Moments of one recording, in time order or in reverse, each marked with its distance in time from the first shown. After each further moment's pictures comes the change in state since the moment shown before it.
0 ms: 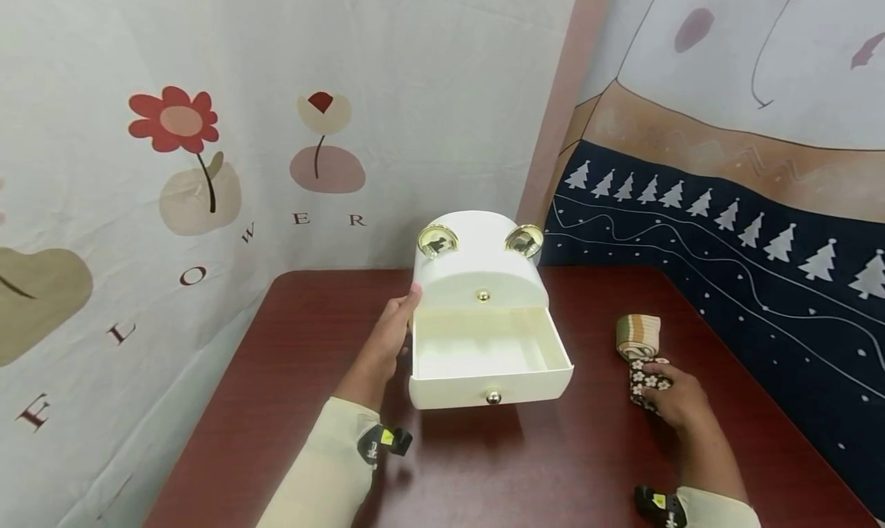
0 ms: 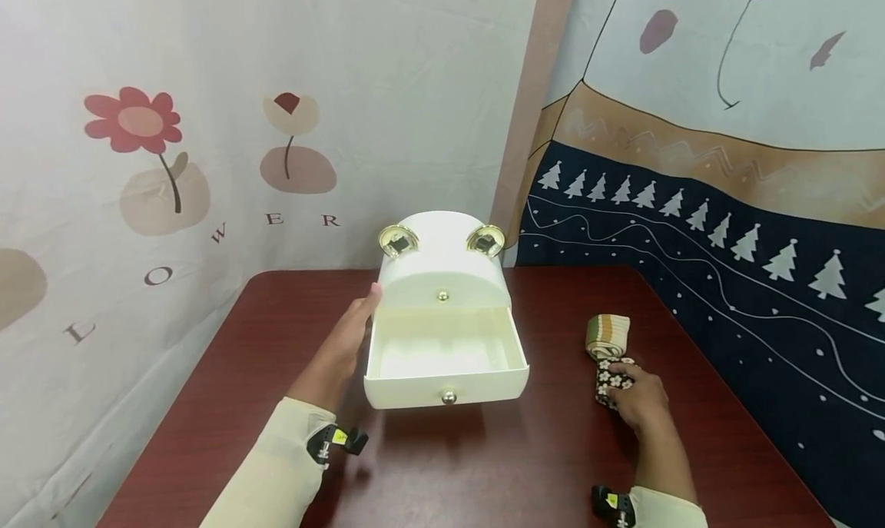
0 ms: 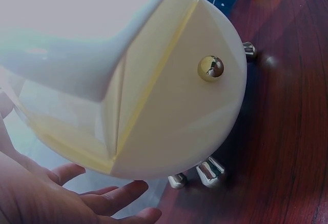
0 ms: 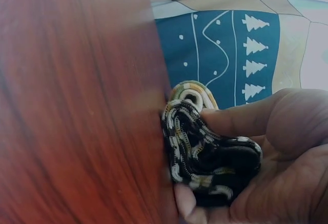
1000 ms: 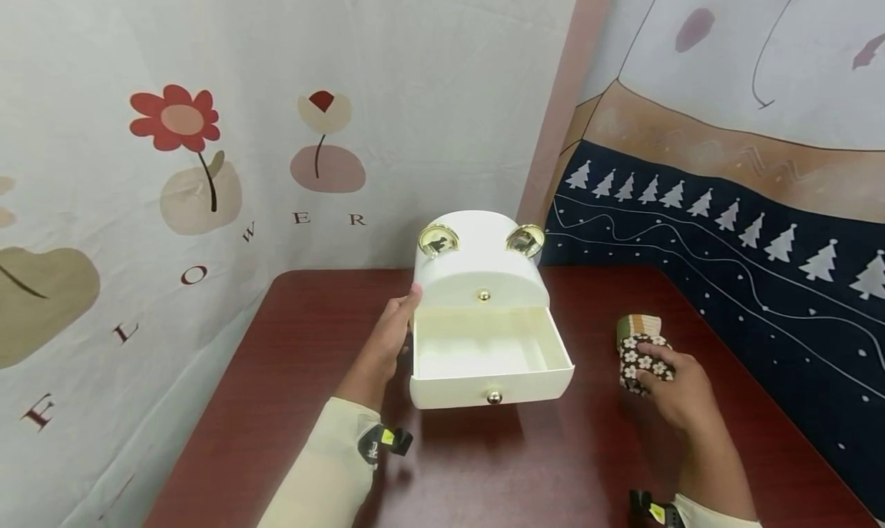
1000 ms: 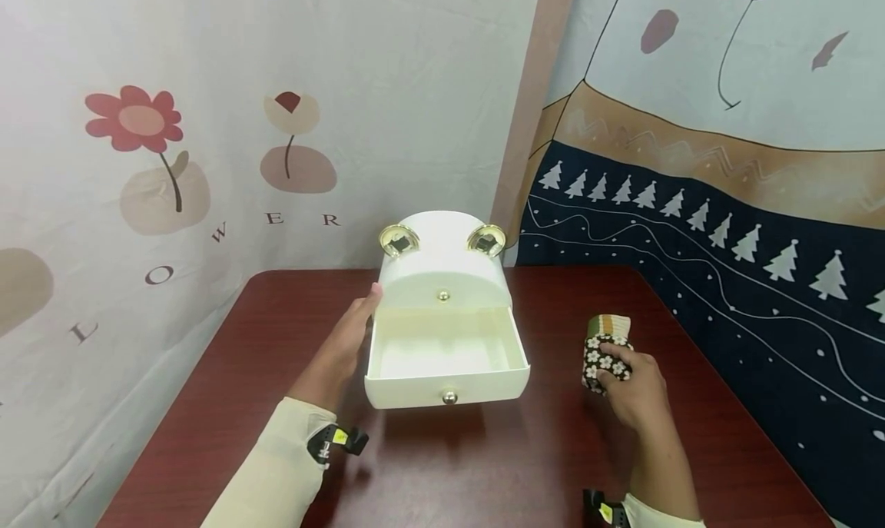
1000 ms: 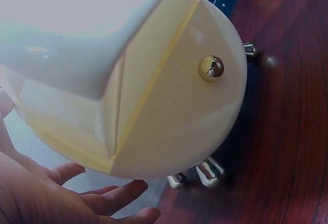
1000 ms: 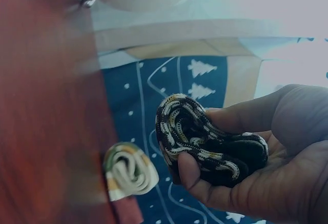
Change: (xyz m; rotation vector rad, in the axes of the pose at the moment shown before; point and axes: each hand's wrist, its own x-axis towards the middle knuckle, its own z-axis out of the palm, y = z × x) left_hand 0.000 -0.001 0.000 0.009 0.002 0.000; right_hand -0.039 -0.048 -0.013 0.013 0.086 -0.167
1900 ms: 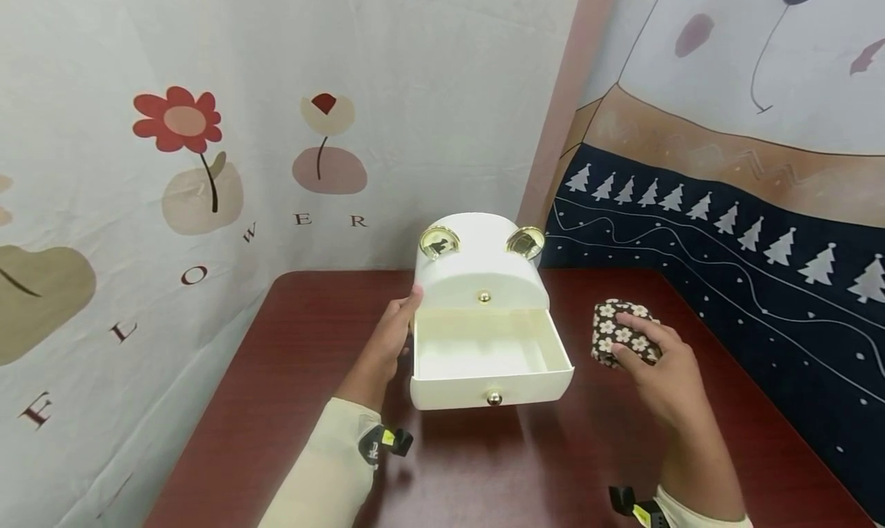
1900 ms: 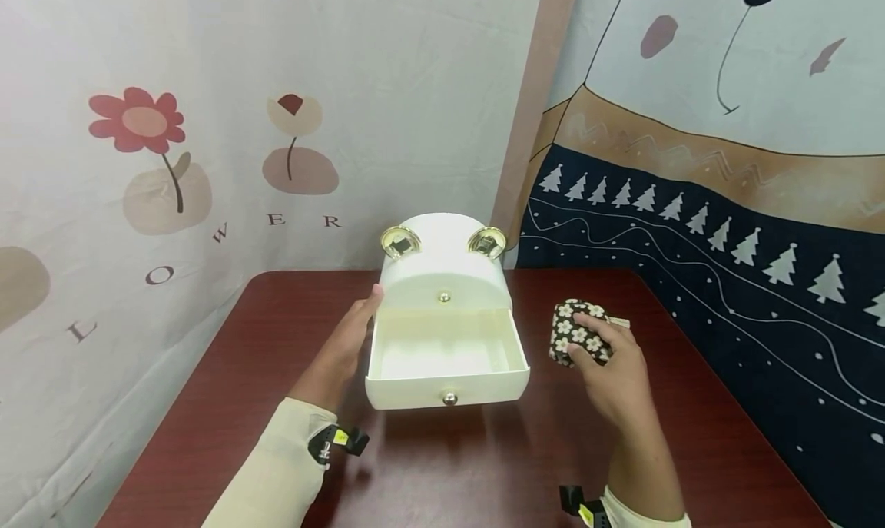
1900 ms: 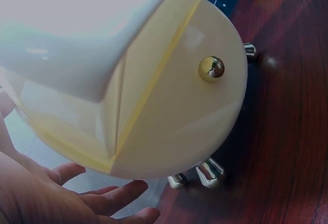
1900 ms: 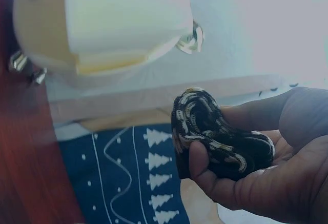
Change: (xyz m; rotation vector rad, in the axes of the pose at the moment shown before) left_hand 0.001 -0.001 0.001 -0.009 0.003 -0.004; right_hand -0.031 -0.071 0.004 0.096 0.150 -0.178
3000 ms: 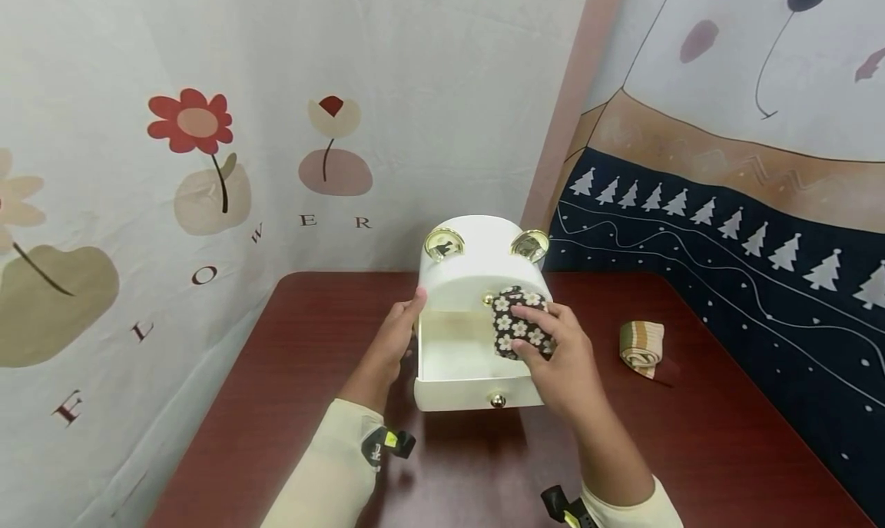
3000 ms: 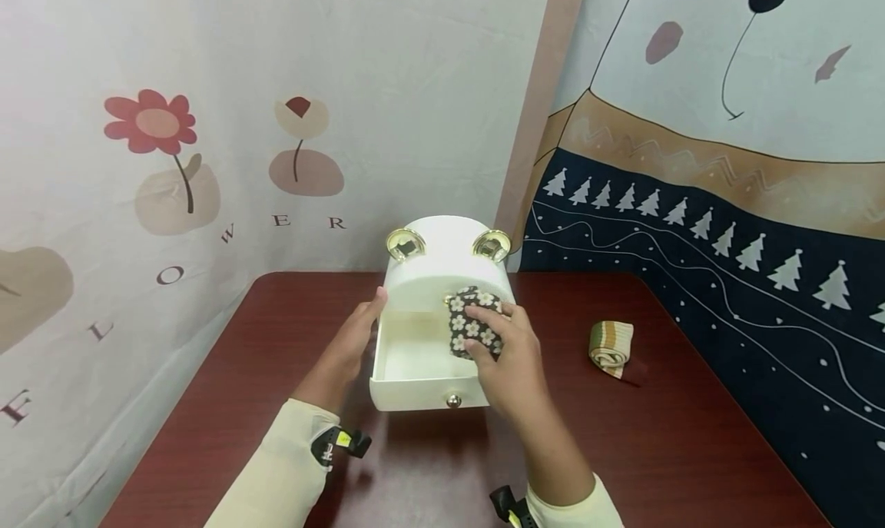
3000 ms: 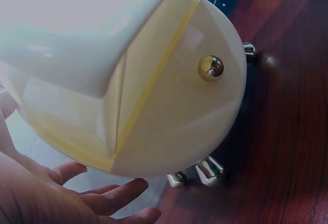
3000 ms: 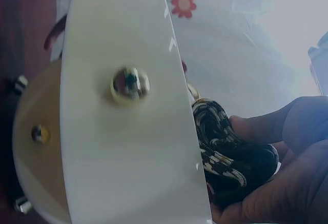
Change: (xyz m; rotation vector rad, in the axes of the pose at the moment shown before) left_hand -0.006 -0.002 -0.001 0.017 0.035 -0.046; right_hand -0.016 -0.099 0.081 0.133 -0.007 -0.271
